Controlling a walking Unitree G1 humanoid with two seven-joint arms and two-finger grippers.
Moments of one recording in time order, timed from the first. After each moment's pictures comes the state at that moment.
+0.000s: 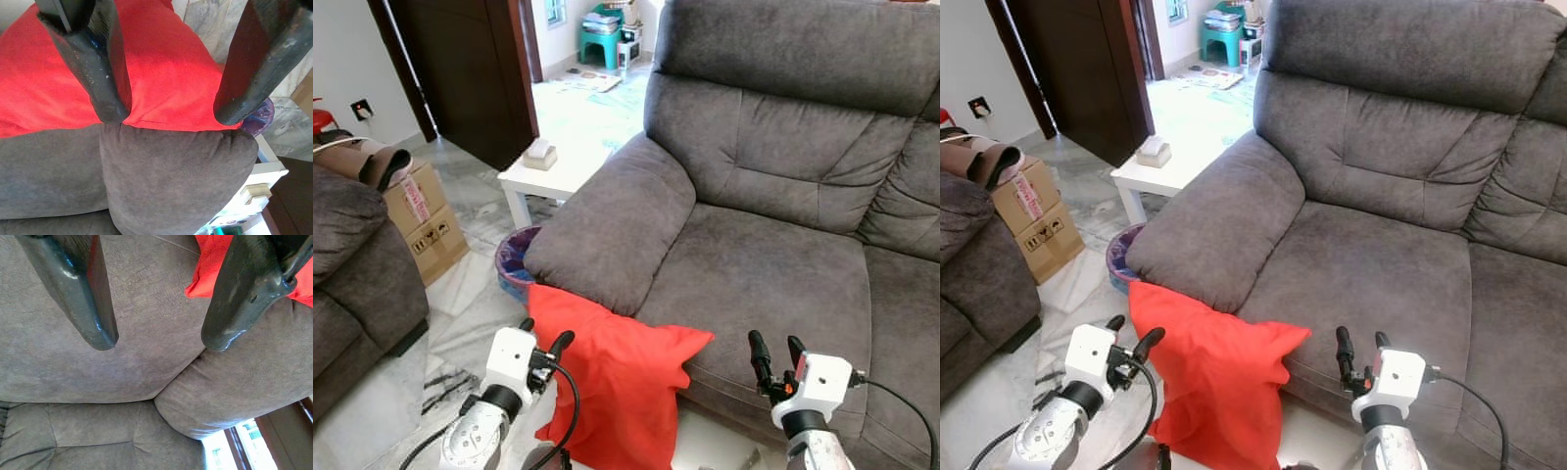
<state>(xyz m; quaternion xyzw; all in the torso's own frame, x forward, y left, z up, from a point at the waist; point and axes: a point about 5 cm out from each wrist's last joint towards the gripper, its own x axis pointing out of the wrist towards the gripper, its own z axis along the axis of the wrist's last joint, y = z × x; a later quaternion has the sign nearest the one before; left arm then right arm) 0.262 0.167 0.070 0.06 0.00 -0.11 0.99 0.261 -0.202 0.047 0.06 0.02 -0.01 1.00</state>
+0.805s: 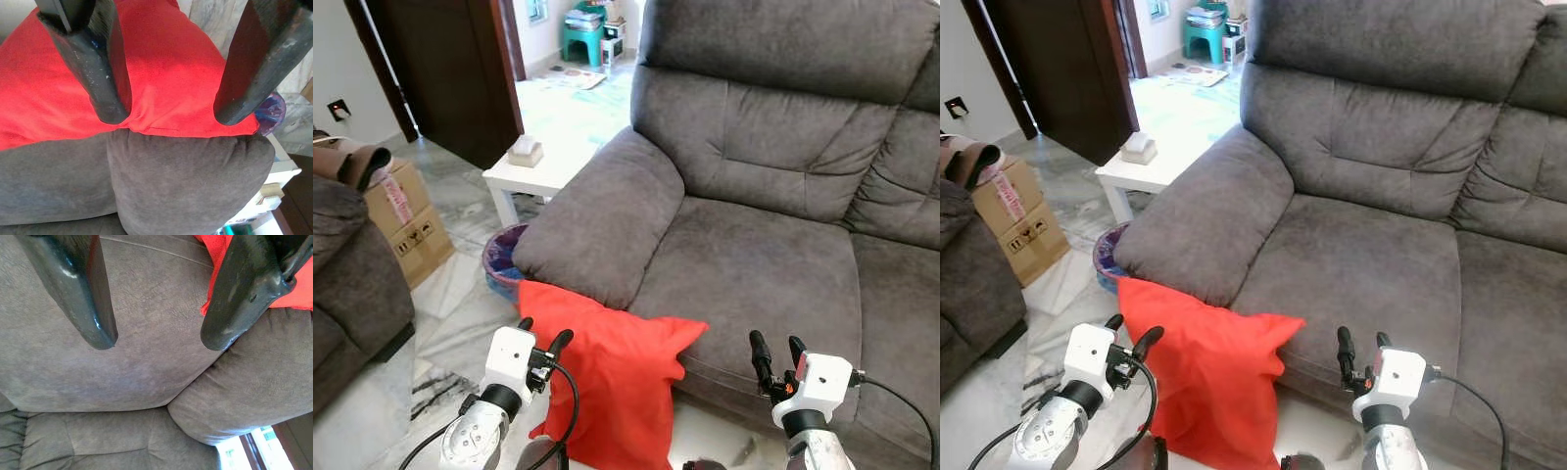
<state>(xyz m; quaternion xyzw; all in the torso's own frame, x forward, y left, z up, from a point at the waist) 0.263 0.168 0.070 0.06 0.00 -0.10 0.99 0.261 -0.202 0.046 0.06 0.02 -0.02 1.00</state>
